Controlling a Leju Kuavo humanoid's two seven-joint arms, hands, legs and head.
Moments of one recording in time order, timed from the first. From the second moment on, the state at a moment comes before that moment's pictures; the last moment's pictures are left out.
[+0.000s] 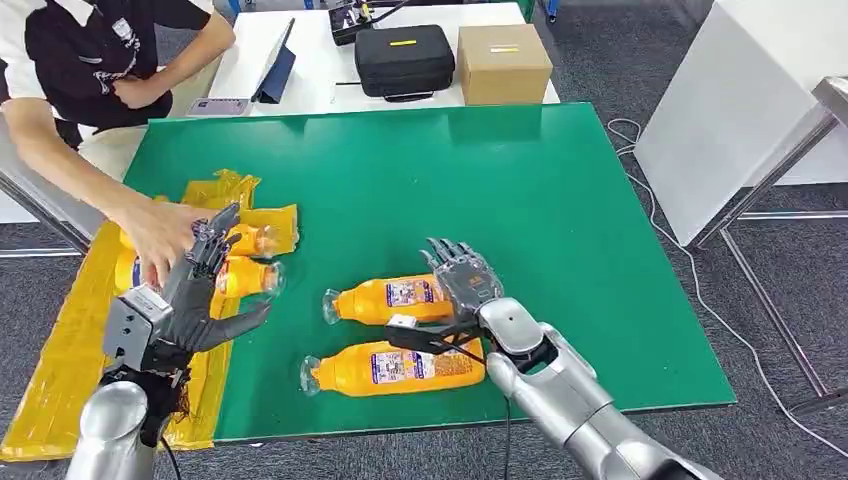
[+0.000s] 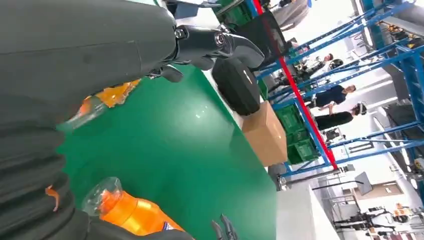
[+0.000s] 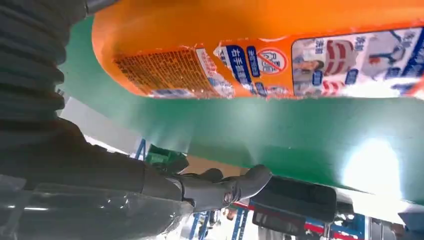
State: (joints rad) left arm -0.21 -0.03 -0.10 -1.55 -0.17 -0.22 -0.28; right arm -0.44 -0.07 0.62 -1.15 1.21 0.01 0.14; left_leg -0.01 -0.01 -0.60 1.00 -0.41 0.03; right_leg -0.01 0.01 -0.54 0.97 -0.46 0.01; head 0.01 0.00
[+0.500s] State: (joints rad) left arm -0.19 -0.03 -0.10 -1.56 -0.17 -0.22 -0.27; right arm -0.45 -0.04 0.60 -1.03 1.24 0.02 0.16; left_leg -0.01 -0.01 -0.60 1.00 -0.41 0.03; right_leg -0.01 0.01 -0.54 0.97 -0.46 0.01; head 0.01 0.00
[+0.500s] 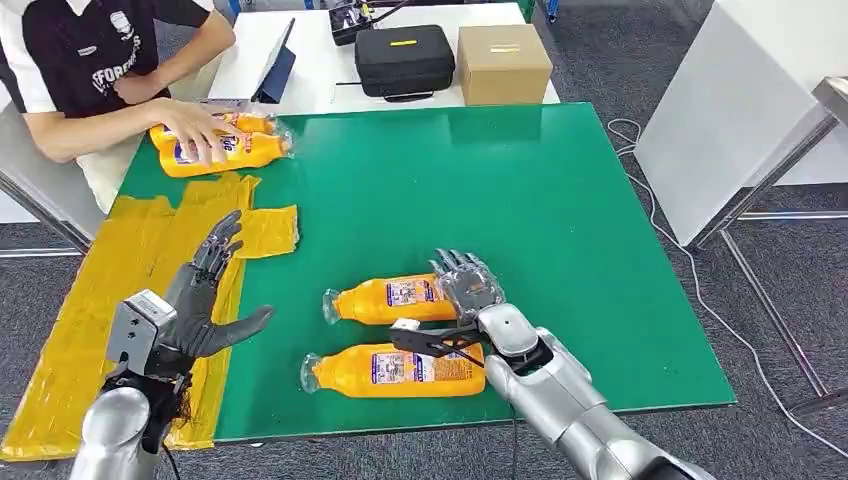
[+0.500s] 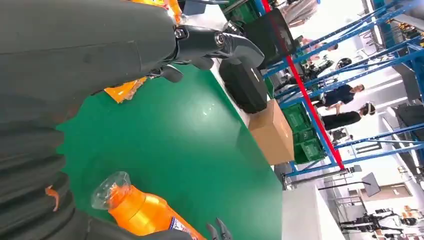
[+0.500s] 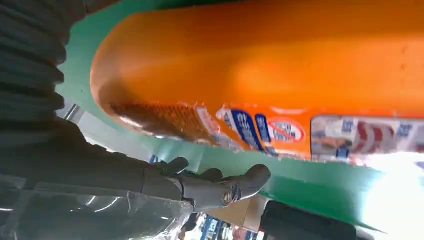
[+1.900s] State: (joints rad) left arm -0.19 -0.05 -0.14 -1.56 -0.13 -0.25 -0.27; right arm -0.37 0.01 0.40 -1.10 1.13 -0.29 0.12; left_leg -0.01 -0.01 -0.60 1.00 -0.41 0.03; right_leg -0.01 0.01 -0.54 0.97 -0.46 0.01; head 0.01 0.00
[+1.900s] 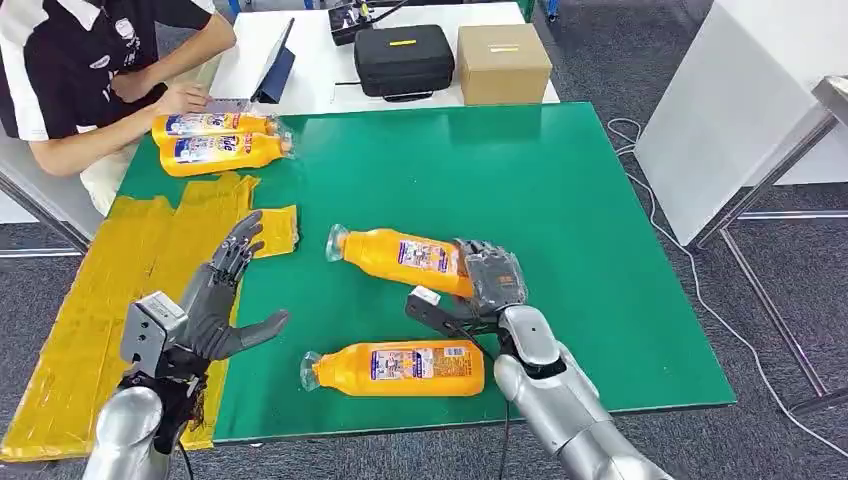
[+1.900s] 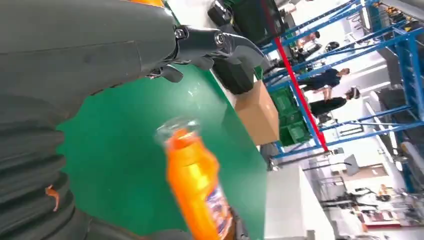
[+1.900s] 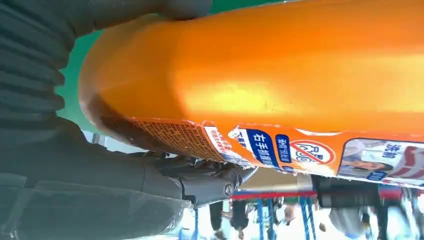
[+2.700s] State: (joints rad) left arm -0.30 -0.05 -0.29 -1.46 -0.09 -0.27 -0.25; right arm -0.30 0.07 0.29 -1.27 0.22 -0.06 -0.38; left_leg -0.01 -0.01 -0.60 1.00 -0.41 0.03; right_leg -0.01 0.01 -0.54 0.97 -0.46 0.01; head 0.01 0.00
